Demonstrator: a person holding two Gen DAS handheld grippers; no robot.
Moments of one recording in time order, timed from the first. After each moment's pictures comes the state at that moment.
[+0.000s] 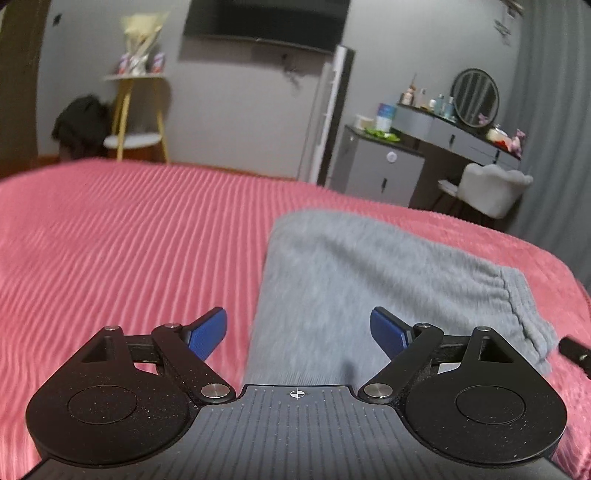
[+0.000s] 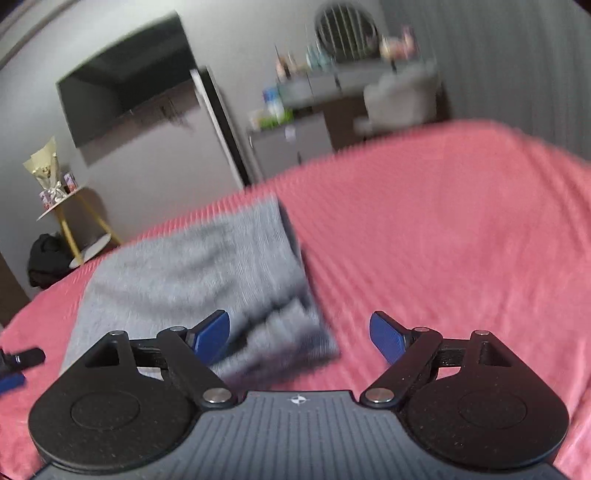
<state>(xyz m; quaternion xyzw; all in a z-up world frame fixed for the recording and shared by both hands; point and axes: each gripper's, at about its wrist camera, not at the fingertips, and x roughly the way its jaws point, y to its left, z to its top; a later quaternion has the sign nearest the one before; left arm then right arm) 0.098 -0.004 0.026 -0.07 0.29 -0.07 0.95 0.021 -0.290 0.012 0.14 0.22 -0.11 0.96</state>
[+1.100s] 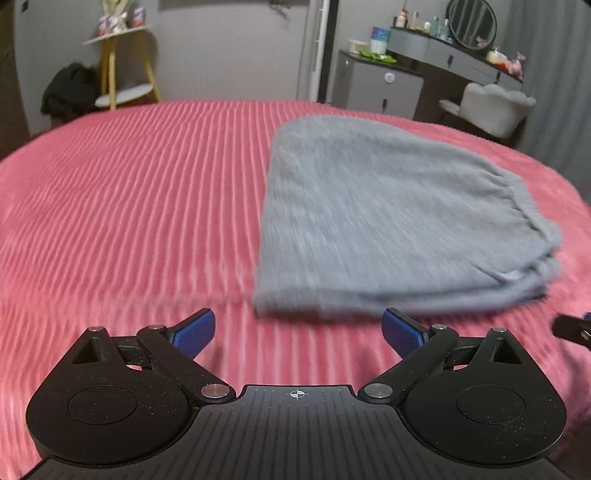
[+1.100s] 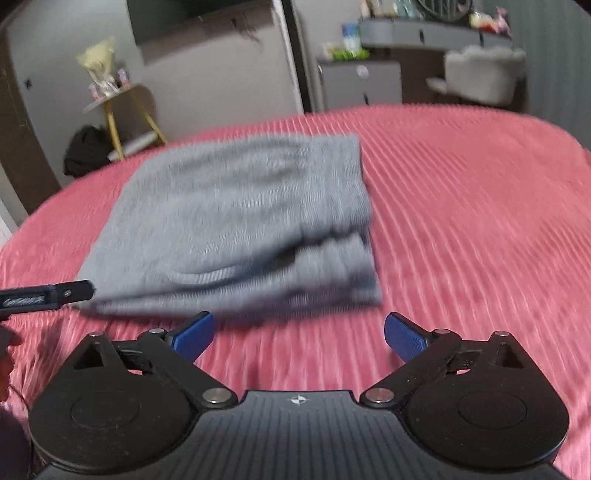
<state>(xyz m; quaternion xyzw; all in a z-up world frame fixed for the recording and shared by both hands) 0.047 0.009 0.008 -0.02 0.40 -0.08 0.91 0.025 -0.285 0.007 0.12 0.38 -0.02 0.92</state>
